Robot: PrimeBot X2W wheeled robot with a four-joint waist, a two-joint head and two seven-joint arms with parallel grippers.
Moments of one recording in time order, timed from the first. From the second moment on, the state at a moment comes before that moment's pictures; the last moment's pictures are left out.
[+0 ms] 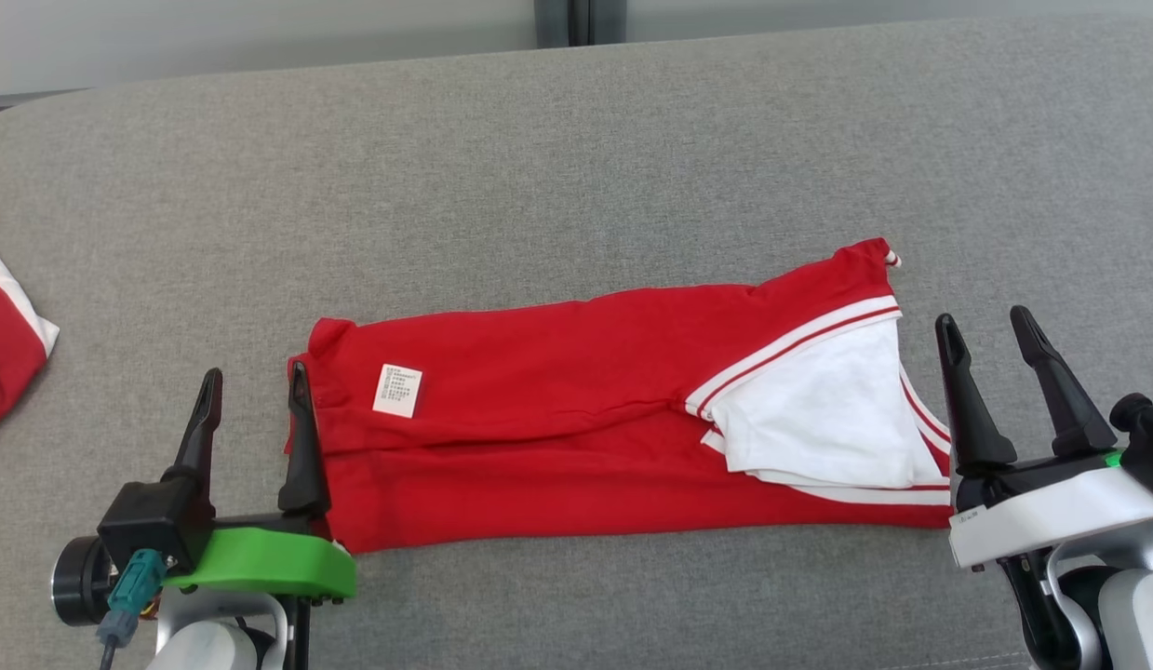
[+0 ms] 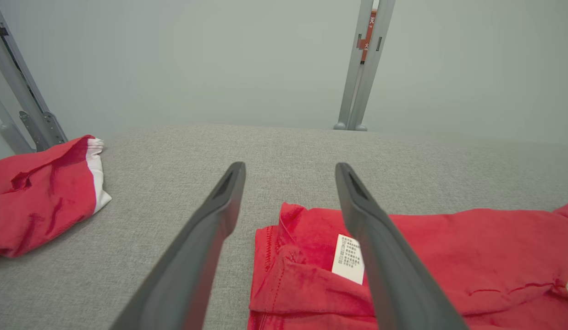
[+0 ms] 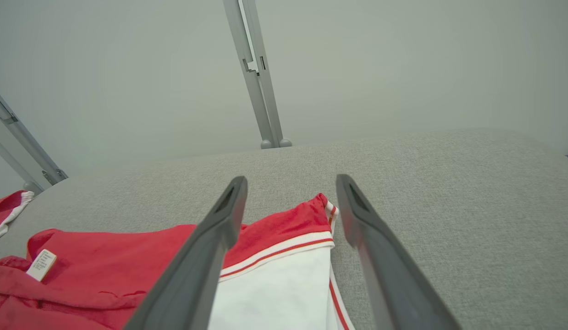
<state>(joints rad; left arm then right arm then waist) -0.15 0.43 -0.48 -0.04 -0.61 0.40 -0.26 -0.01 -0.16 -0.01 -0.17 0.33 0.13 -0.03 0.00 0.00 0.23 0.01</state>
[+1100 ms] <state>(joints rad) -0.24 0.32 -0.39 0.00 -0.48 0.28 -0.26 -0.16 -0.22 0.04 0.27 0.38 0.13 -0.06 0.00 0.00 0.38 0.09</state>
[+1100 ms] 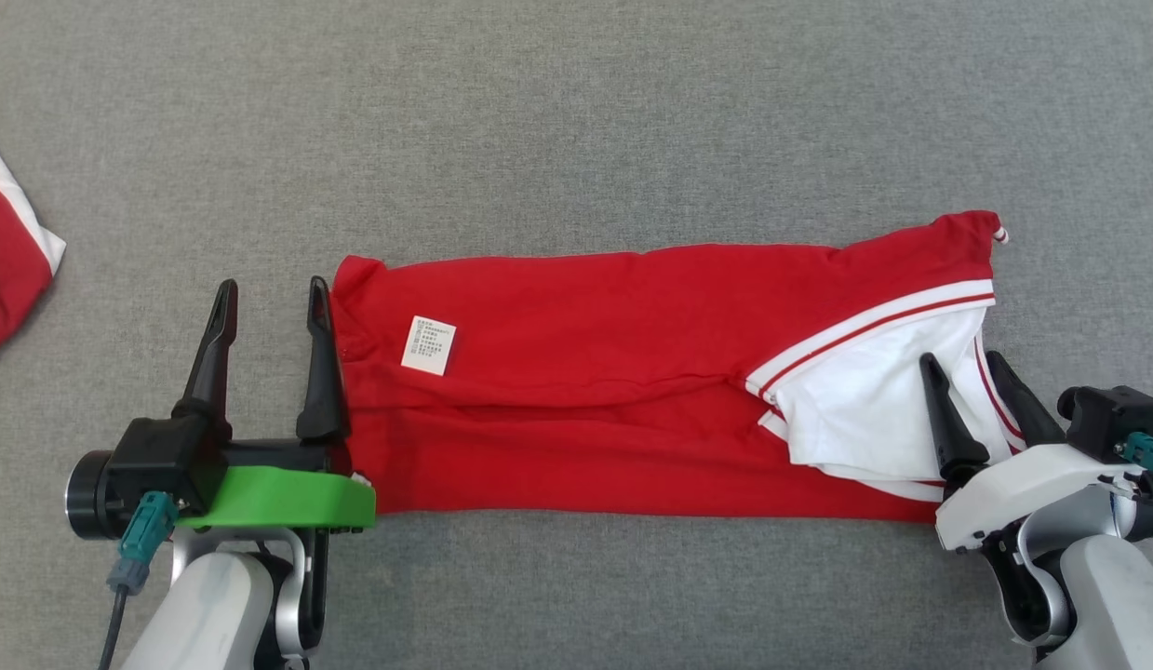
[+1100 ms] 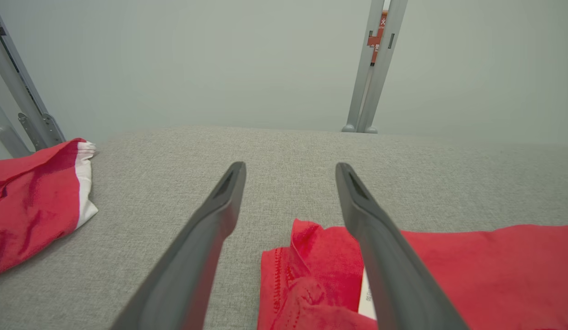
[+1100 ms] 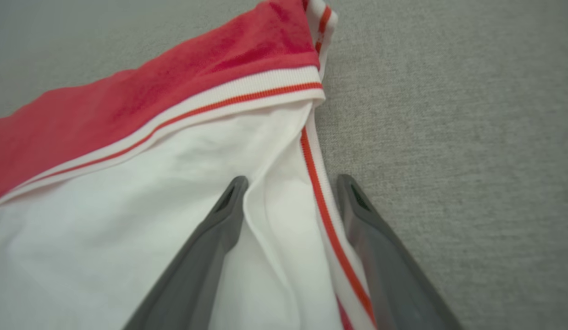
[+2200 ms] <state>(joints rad) -0.17 0.28 -0.34 0.03 -0.43 0.25 -0.26 -0.16 -0.34 -0.01 0.00 0.44 0.13 0.16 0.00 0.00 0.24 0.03</state>
